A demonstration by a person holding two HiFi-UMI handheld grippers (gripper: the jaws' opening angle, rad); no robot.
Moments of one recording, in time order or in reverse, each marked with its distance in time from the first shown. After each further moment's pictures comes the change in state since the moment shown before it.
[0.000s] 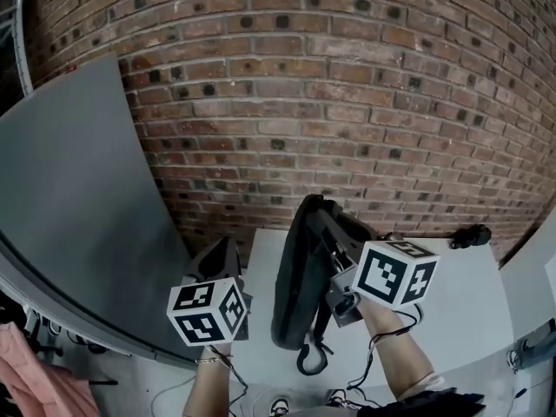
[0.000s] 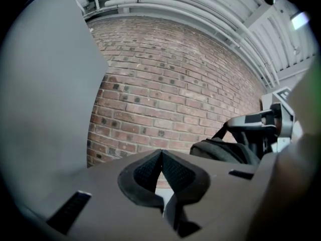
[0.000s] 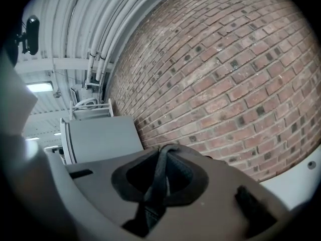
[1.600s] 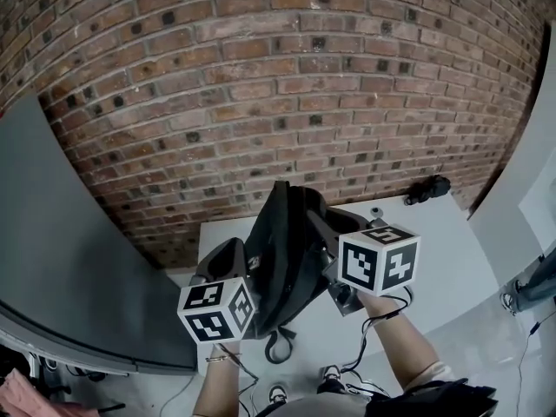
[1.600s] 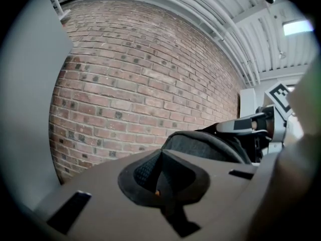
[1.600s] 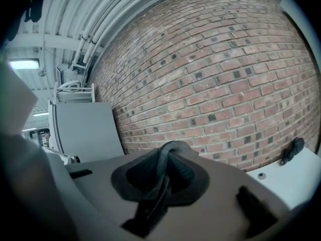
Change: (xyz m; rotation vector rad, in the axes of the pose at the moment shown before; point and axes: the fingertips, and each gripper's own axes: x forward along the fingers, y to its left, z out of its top) left arm 0.033 -0.165 -0.066 0.036 0.124 -0.225; right arm -0.112 -0.120 -0.020 -0.087 0.112 -0.239
